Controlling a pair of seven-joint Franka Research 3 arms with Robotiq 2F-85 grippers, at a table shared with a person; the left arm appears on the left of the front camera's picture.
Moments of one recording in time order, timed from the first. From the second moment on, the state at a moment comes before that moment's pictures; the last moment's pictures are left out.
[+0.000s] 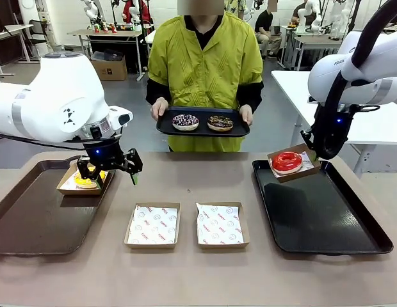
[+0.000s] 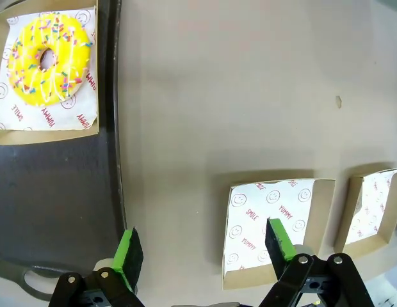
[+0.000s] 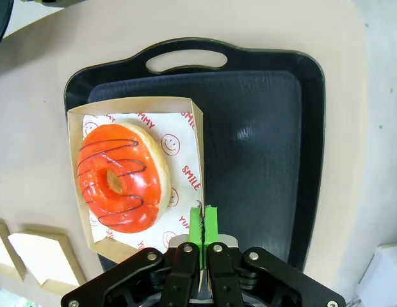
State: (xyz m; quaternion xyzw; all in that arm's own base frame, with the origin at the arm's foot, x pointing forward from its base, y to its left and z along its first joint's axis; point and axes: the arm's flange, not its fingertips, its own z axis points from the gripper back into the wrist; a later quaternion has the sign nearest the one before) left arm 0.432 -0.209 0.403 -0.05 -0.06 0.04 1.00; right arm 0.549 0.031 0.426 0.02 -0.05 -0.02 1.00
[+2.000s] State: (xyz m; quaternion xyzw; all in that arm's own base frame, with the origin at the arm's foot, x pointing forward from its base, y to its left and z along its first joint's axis) left arm 0.379 -0.252 0.332 -0.02 -0.05 -0.06 1.00; right arm 0.570 0.060 0.371 0.02 -0.02 -0.04 1.00
